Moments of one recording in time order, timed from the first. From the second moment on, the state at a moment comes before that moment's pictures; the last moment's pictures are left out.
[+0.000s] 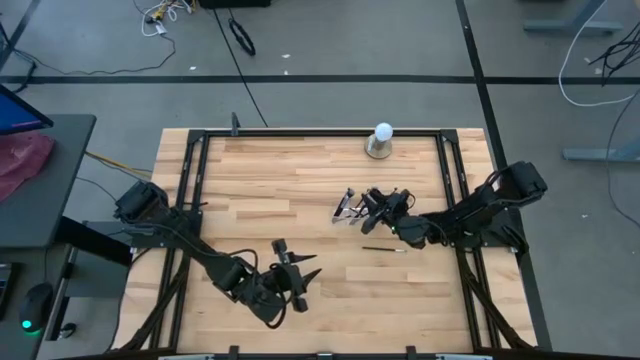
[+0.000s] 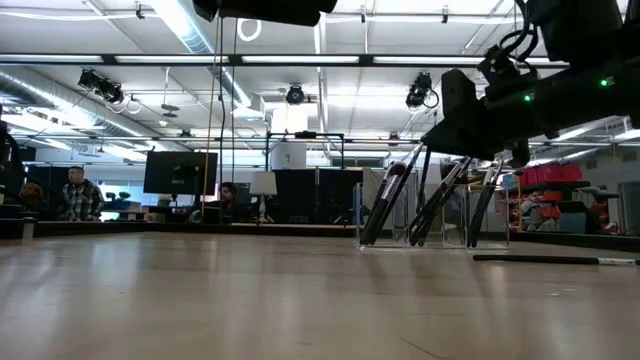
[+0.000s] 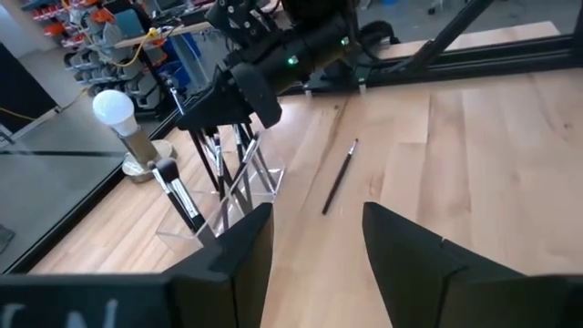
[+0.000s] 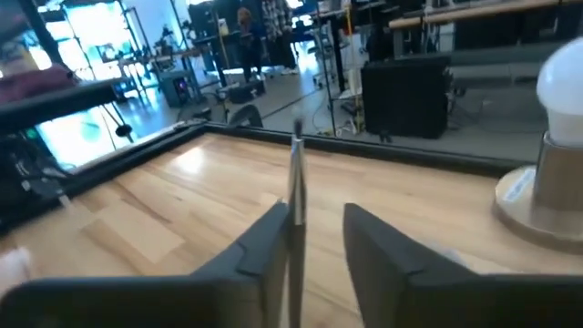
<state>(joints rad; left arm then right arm) -0.64 1.74 1.12 0.04 -1.03 -0.26 0.28 1.56 0.35 0.99 1.09 0.41</state>
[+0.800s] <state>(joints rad) -0.64 1.74 1.12 0.04 -0.98 -0.30 0.23 1.27 0.35 0.57 0.81 0.54</state>
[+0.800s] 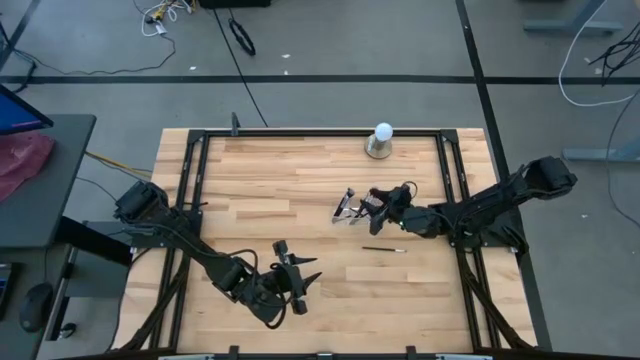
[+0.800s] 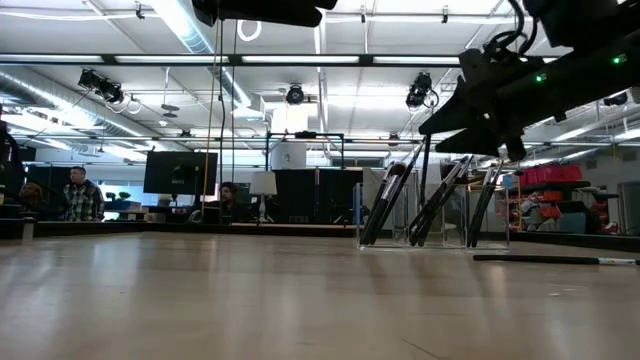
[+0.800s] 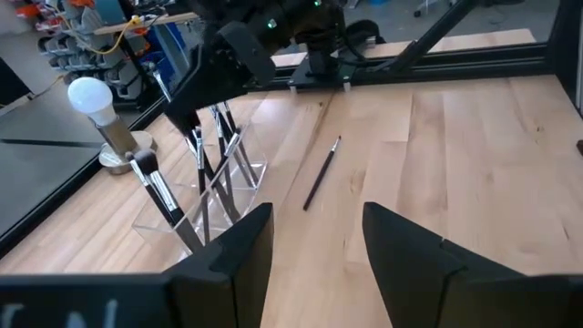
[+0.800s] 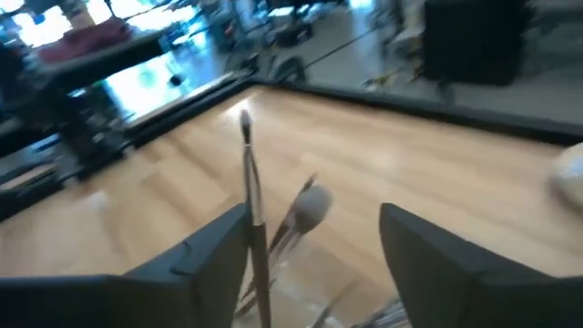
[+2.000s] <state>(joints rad) -0.64 1.77 1.12 0.05 -0.91 -0.31 0.84 1.13 0.34 -0.17 0.67 0.87</state>
